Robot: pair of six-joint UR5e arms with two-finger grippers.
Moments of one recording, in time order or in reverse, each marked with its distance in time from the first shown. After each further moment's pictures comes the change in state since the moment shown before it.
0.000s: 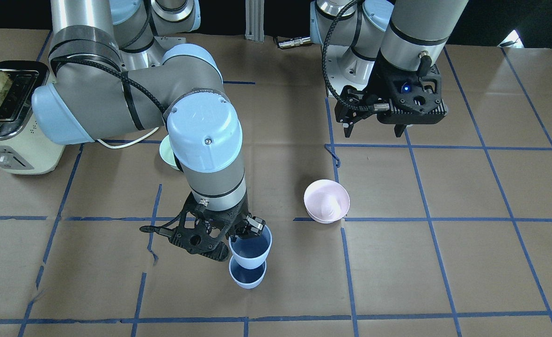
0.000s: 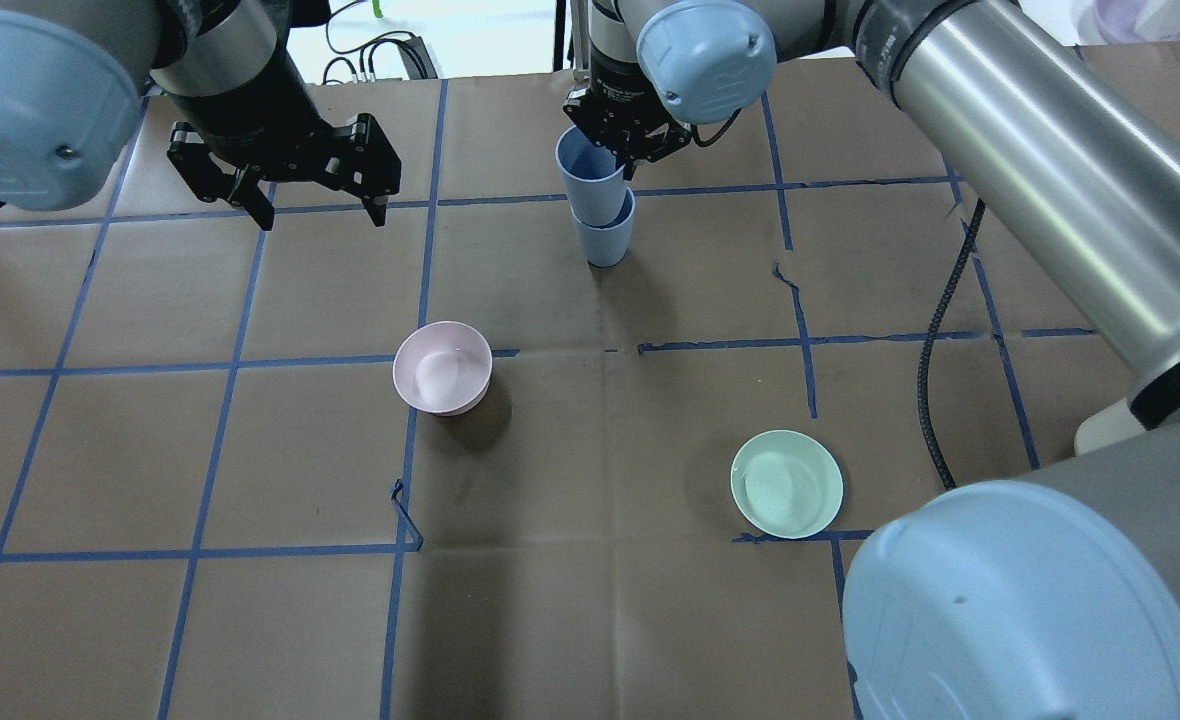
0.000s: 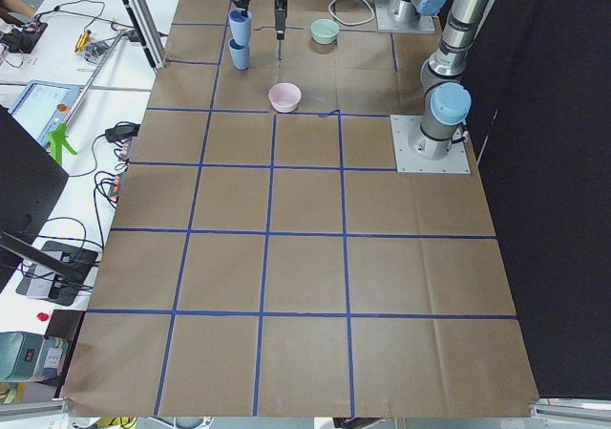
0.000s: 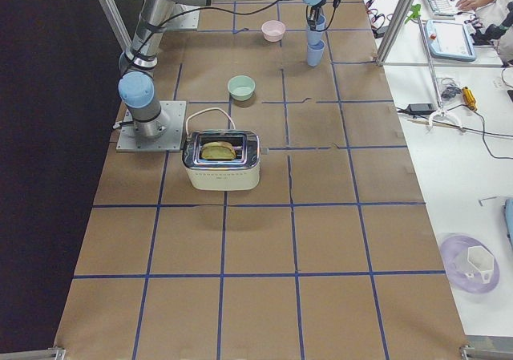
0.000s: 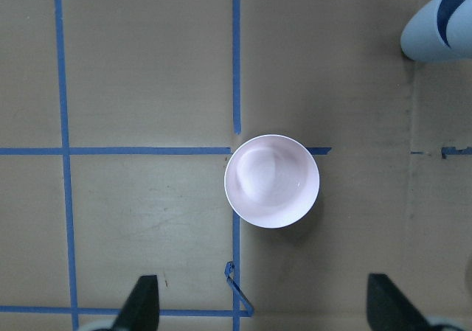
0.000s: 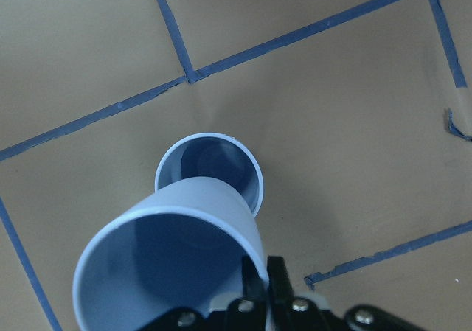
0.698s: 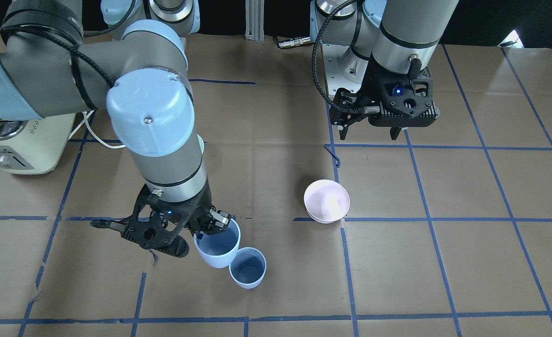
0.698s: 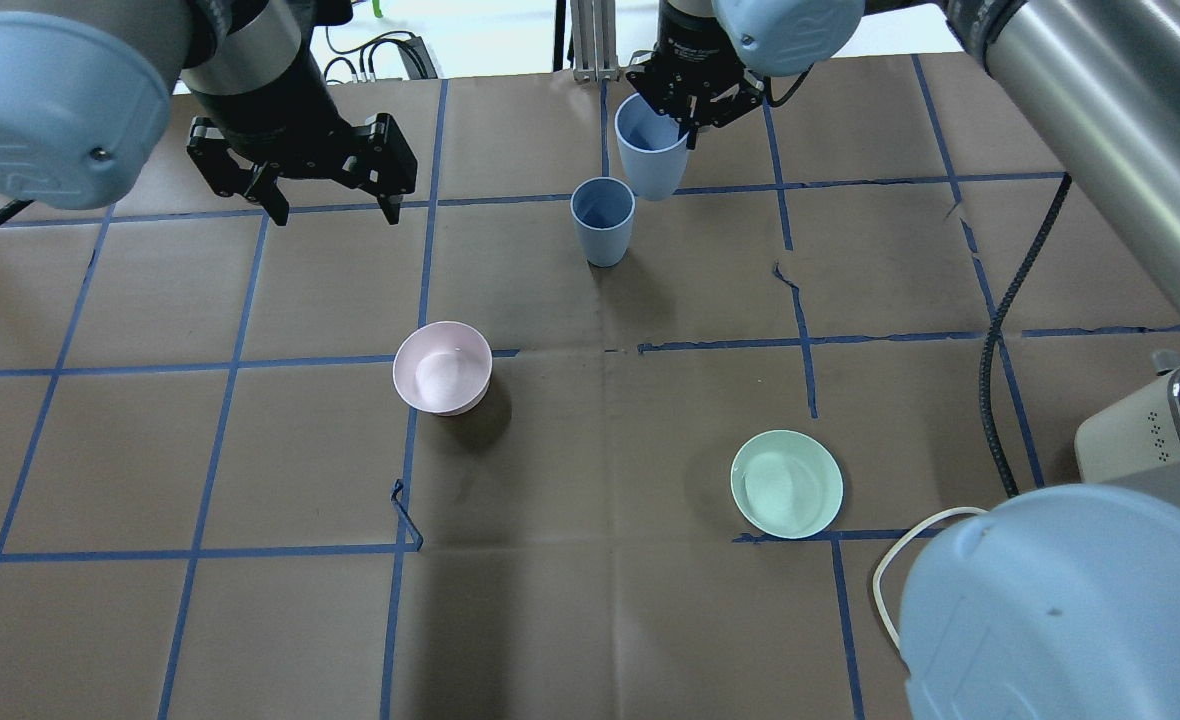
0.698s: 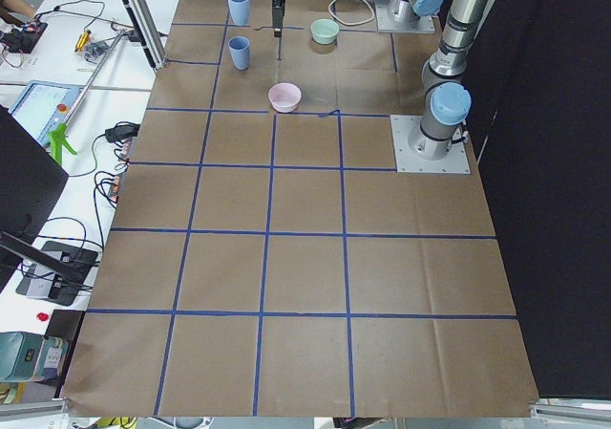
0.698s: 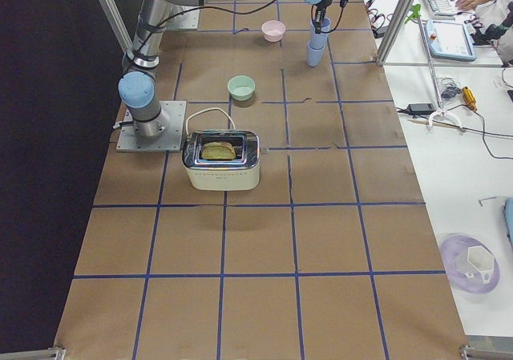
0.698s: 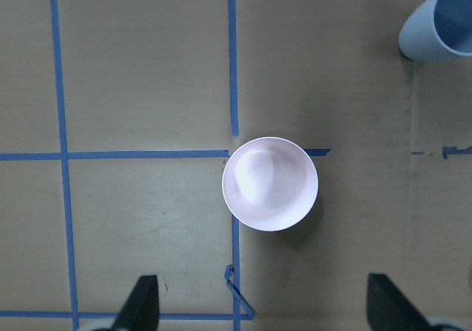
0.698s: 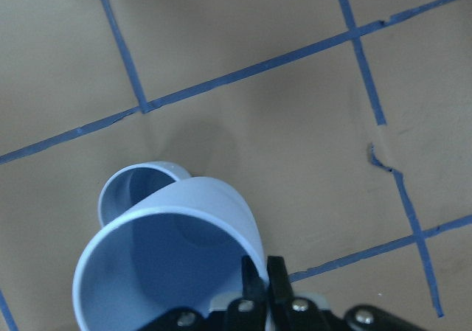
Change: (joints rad) left arm -0.014 -0.012 0.002 0.006 0.009 -0.002; right arm -0.043 -0.057 -0.004 0.054 -0.028 -0.067
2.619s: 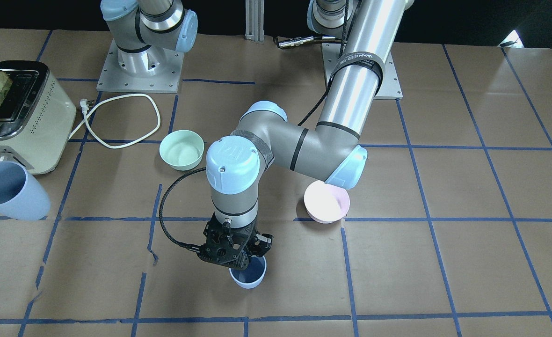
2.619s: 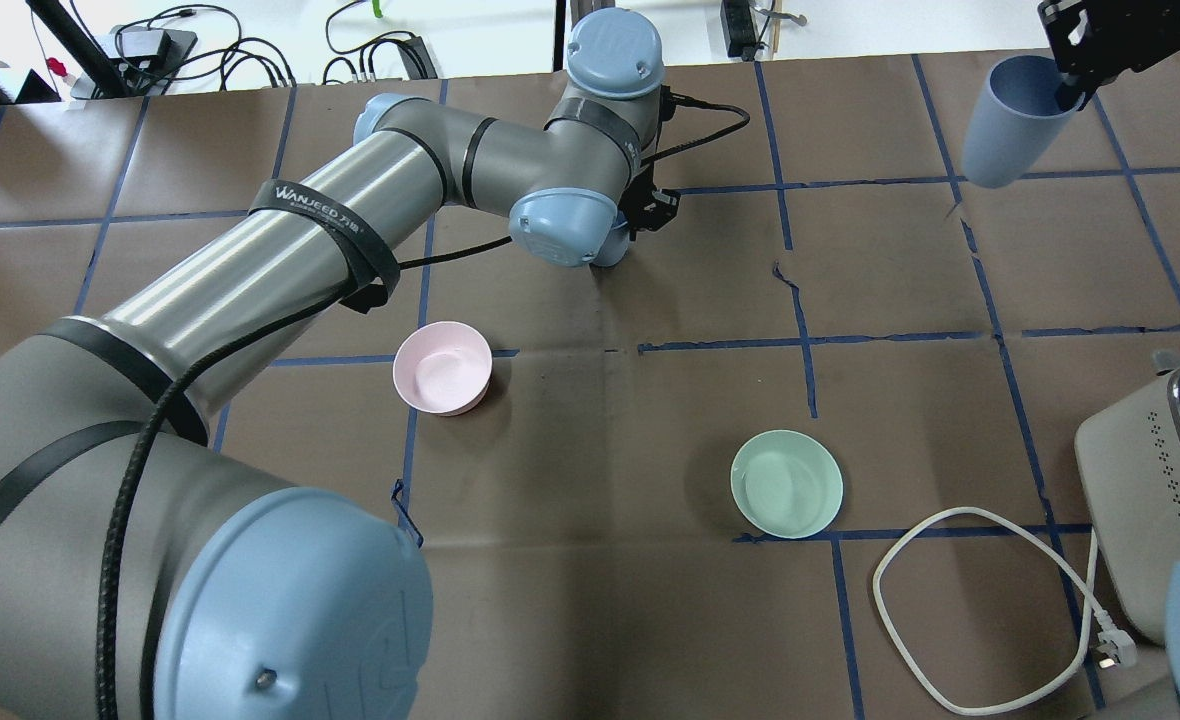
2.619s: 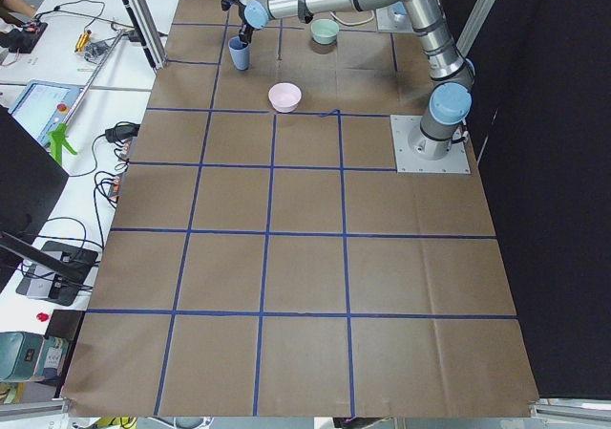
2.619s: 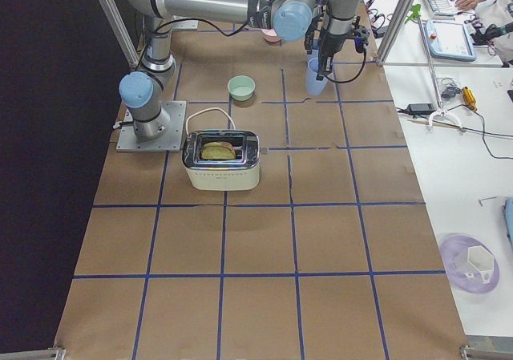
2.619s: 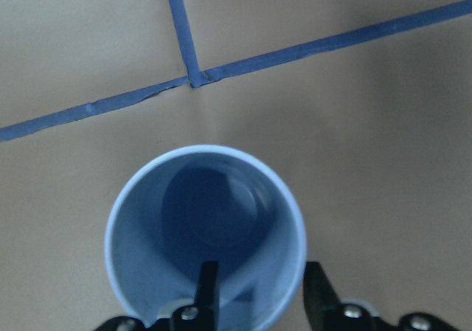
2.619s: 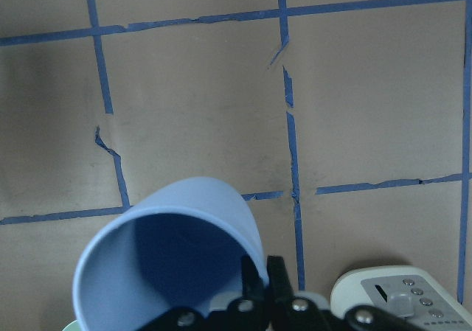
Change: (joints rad) left arm -0.315 -0.608 0.201 0.539 0.027 -0.061; right arm -0.520 -0.191 0.019 0.289 -0.013 -0.757
